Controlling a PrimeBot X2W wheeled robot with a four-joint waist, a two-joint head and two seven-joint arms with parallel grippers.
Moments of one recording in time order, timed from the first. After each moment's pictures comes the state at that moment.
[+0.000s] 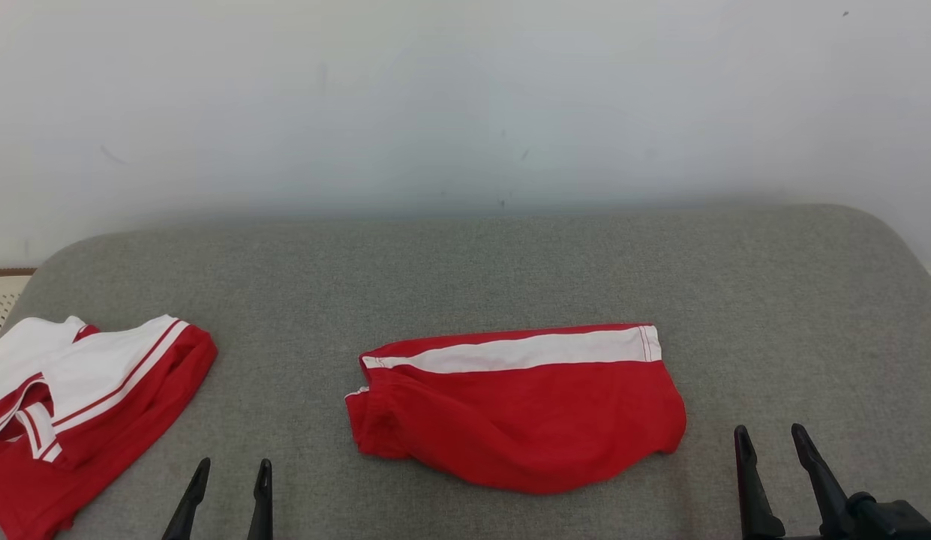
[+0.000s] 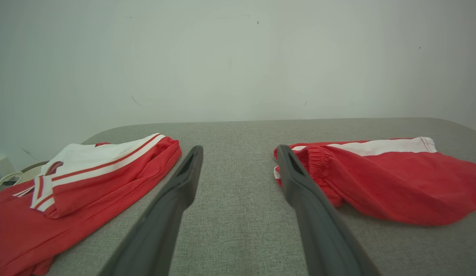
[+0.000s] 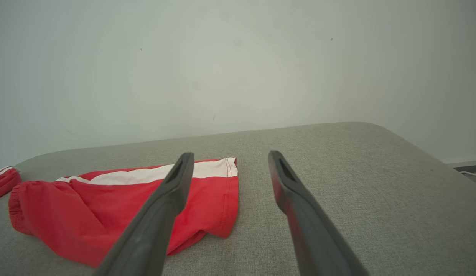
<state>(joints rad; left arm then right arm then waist) 0.00 0.08 -0.02 0.07 -0.06 0.00 -0.26 0.07 -0.17 0.14 0.06 0.21 0.13 -0.26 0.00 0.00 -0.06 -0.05</state>
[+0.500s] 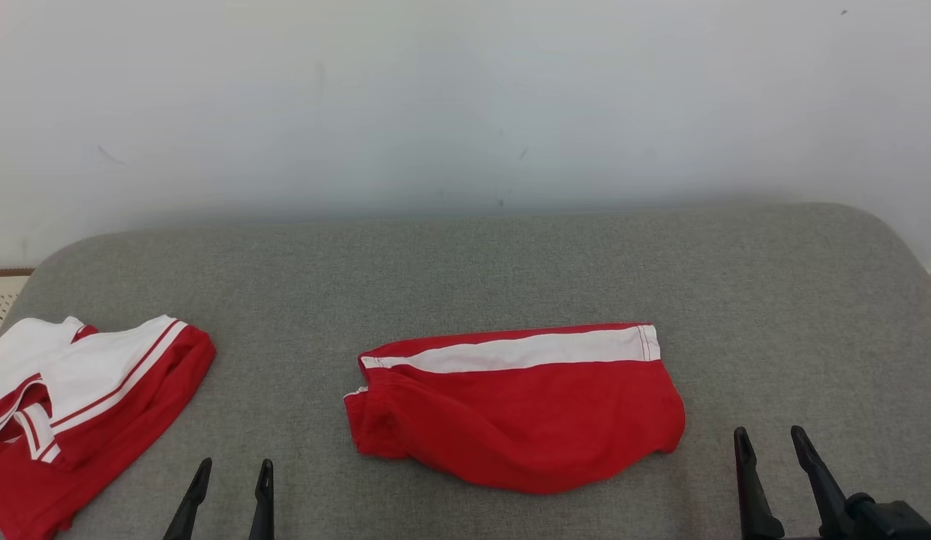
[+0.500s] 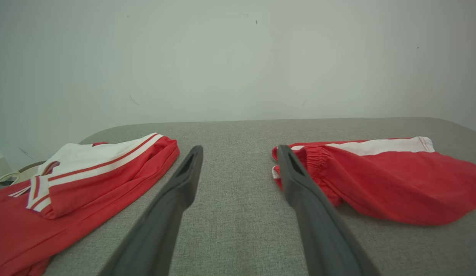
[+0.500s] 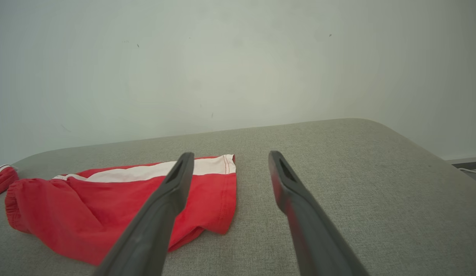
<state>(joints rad) 0.00 0.08 -0.03 0.07 -0.06 0.00 -0.26 0.07 -0.17 0.14 0.07 0.21 0.13 -0.26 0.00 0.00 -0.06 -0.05</state>
